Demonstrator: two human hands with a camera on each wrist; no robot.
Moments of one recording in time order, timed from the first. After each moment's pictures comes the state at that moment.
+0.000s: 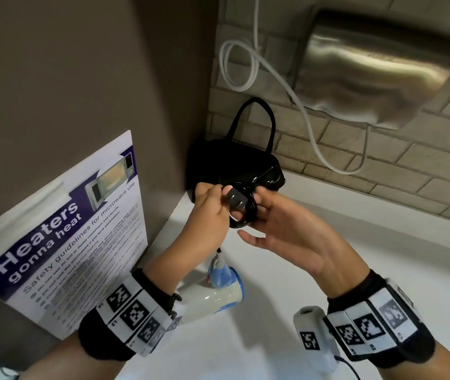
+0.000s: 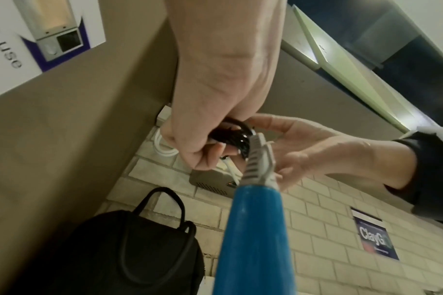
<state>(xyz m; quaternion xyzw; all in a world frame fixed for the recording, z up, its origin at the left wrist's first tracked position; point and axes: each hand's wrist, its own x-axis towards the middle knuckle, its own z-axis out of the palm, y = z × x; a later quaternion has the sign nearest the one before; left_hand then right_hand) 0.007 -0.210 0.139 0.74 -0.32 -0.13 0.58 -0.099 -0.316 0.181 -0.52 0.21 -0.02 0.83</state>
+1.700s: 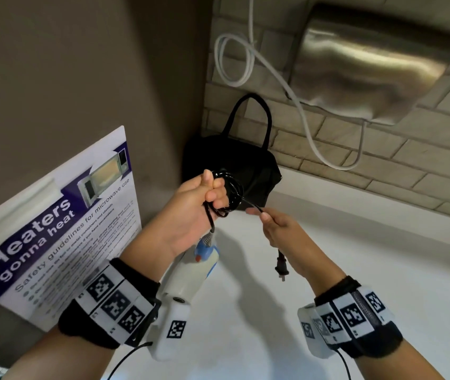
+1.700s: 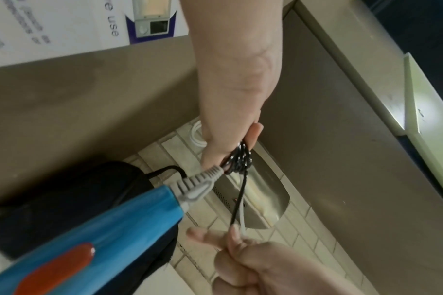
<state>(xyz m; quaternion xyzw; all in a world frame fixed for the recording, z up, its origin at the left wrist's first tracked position) 0.024 -0.200 0.151 0.37 -0.20 -0.43 0.80 -0.104 -0.345 0.116 -0.81 0.29 -0.11 0.51</state>
